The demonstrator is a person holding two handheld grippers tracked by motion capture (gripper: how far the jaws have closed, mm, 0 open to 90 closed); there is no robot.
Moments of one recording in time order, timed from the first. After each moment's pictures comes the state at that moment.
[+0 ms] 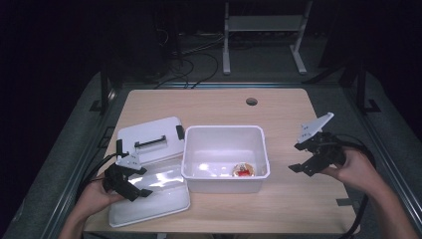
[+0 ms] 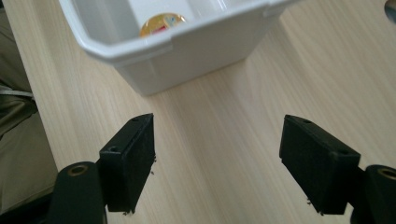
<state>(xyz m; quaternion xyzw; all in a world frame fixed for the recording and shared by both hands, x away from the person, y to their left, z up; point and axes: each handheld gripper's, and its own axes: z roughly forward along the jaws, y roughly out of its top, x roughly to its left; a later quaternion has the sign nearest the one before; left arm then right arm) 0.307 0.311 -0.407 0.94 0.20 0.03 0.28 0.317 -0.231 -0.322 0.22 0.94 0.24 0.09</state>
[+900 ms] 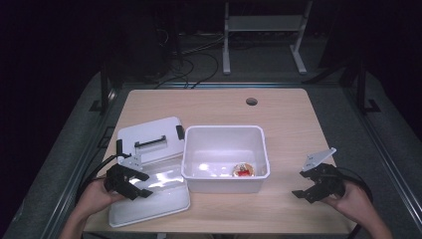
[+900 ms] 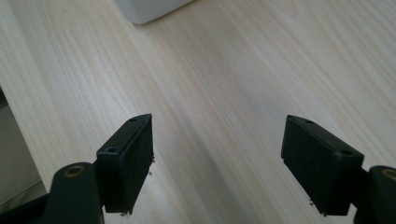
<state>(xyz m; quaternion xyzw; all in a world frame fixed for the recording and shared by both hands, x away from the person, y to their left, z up) 0.312 0.311 -0.418 0.95 0.19 0.00 0.26 0.283 -0.253 -0.411 0.29 0.93 0.24 0.07</state>
